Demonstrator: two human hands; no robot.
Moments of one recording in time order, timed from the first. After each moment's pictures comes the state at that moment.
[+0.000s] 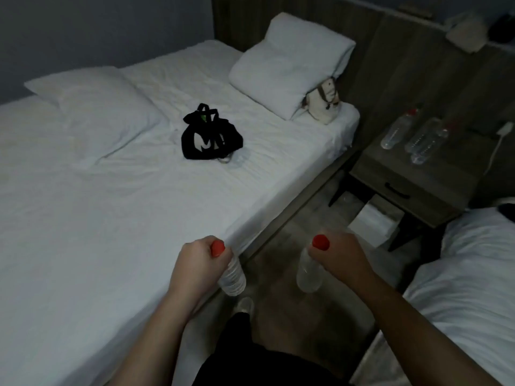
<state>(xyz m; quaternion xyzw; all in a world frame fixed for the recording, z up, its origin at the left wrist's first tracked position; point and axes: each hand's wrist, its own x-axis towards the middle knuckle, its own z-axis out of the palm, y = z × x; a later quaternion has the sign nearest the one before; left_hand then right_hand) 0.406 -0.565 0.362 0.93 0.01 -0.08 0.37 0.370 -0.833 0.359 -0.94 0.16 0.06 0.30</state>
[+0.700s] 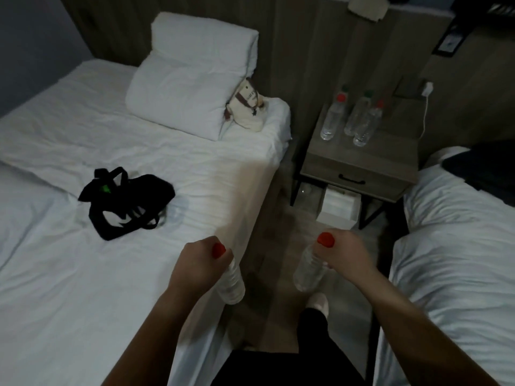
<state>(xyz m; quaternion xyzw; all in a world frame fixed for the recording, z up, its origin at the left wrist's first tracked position) 0.663 -0.728 0.366 0.91 -0.22 -0.18 0.28 0.517 -0.972 0.352 -0.87 0.35 -0.01 0.36</state>
